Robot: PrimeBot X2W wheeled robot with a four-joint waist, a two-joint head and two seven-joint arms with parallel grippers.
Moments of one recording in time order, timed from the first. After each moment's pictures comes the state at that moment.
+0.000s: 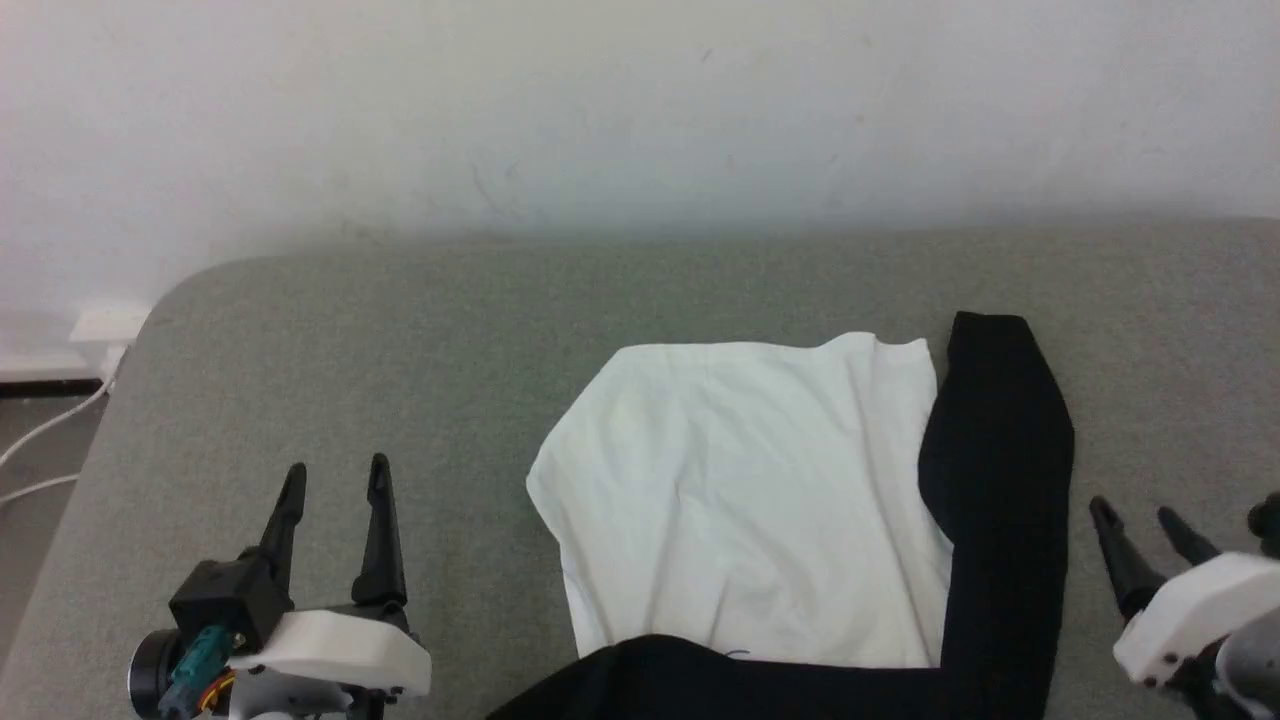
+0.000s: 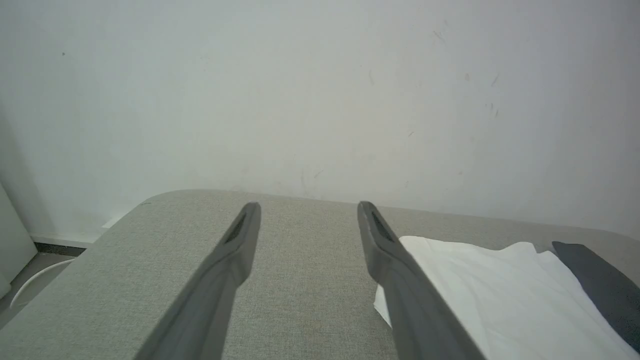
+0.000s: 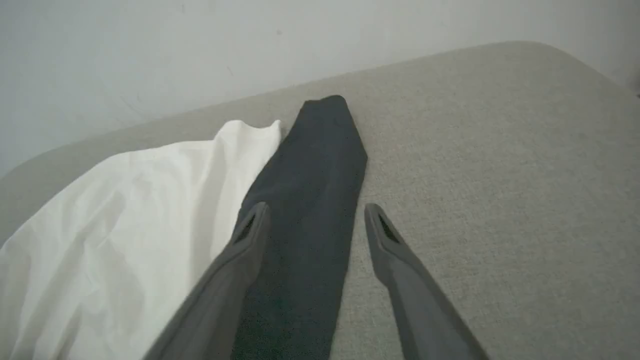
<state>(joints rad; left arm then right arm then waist) 0.00 0.35 -0.30 0.00 -0.52 0.30 -0.26 0.06 -0.12 -0.20 0.04 0.33 0.13 0.26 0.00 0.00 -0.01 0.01</state>
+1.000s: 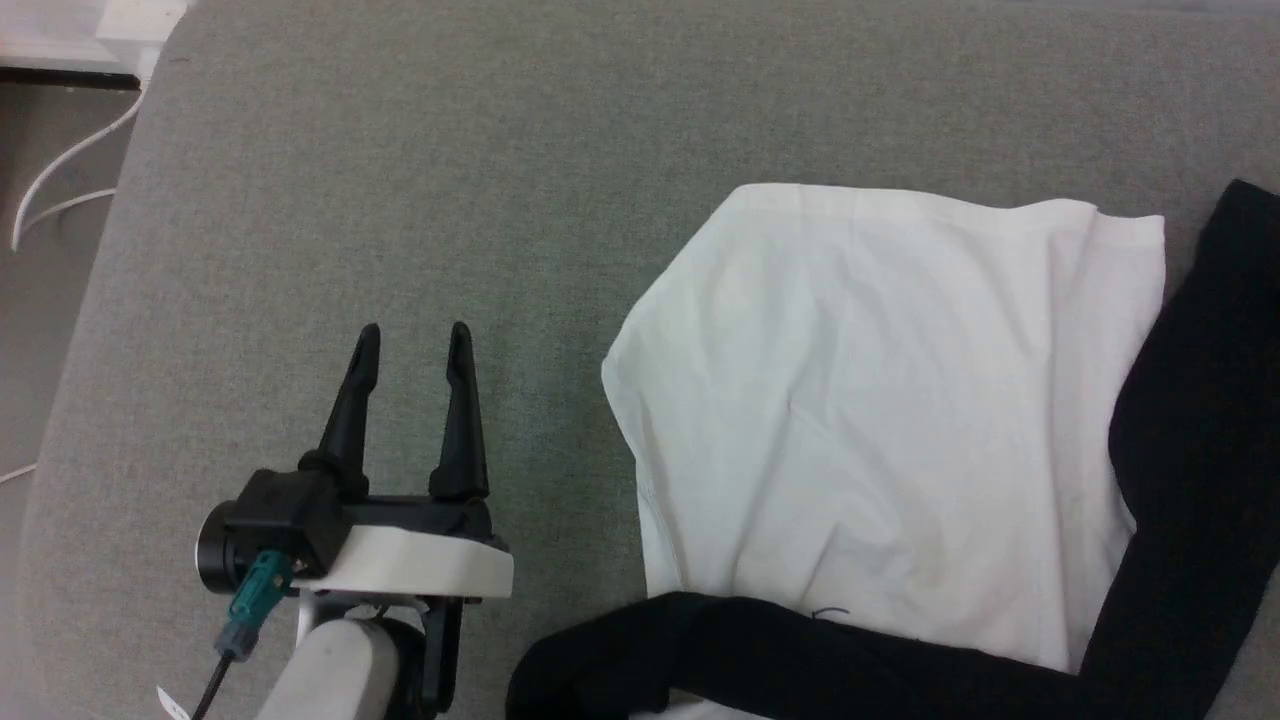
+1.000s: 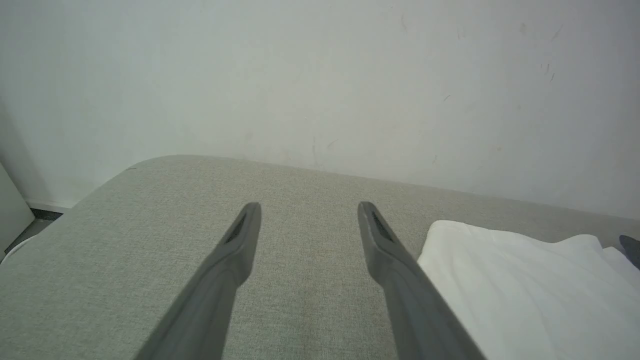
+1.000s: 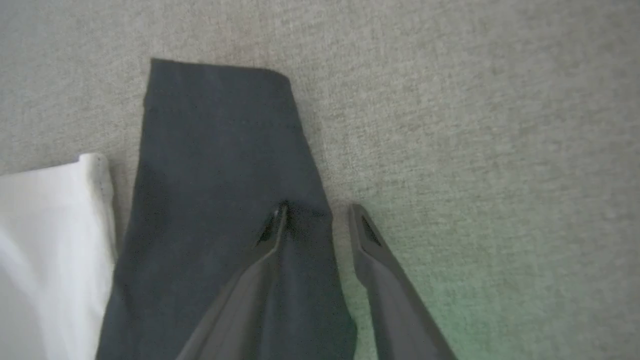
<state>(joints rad) -0.15 0.23 -0.31 -0.10 -0.38 0.25 -0.26 -0.74 -0.46 -0.23 0.81 0.47 0.13 0.74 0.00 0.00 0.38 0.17</state>
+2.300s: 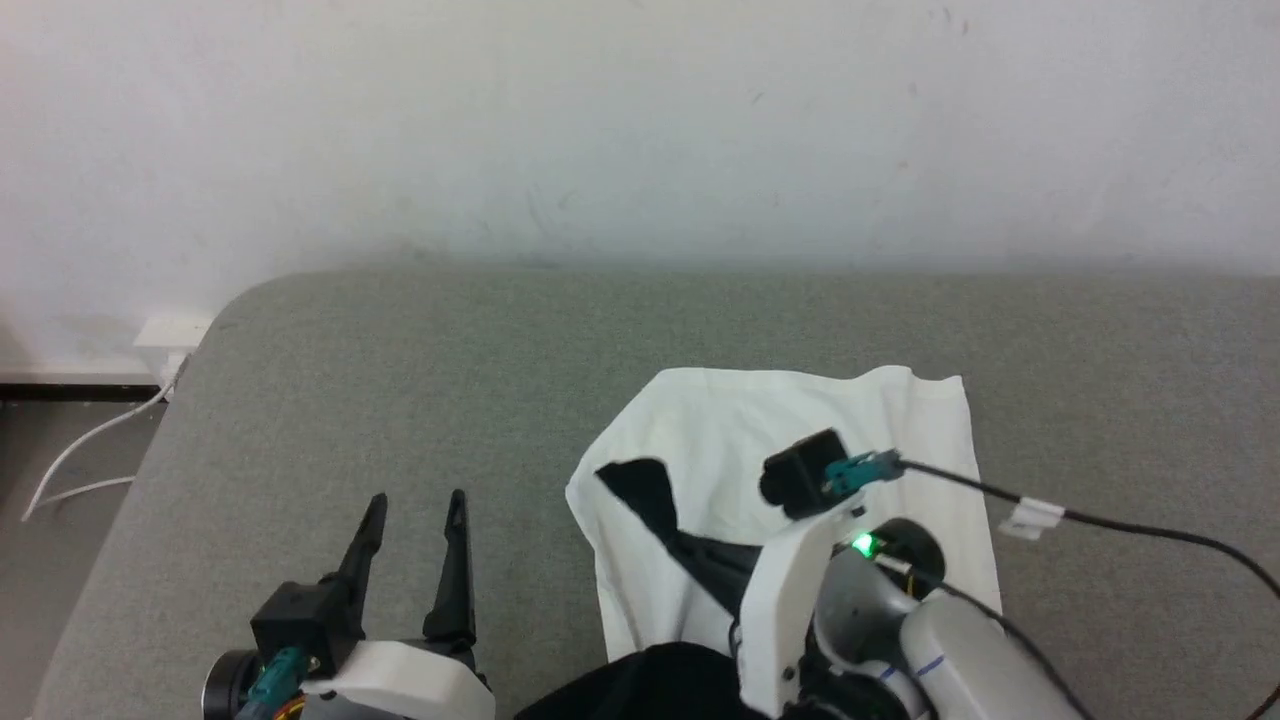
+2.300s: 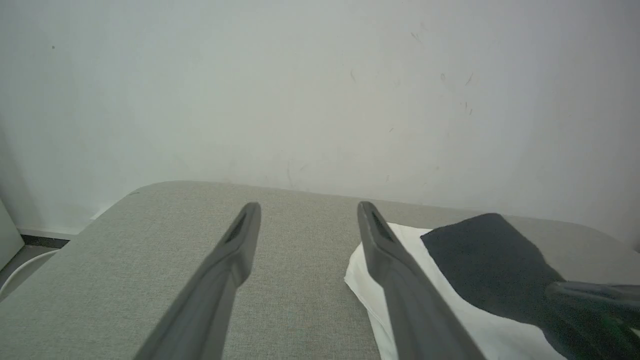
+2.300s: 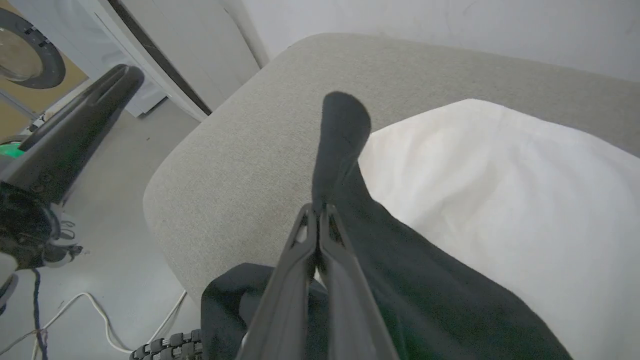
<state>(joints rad) 0.05 0.26 -0.31 -0.04 -0.41 0.24 -0.19 -0.26 -0.06 0.46 0.18 0.55 0.13 0.50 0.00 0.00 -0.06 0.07</state>
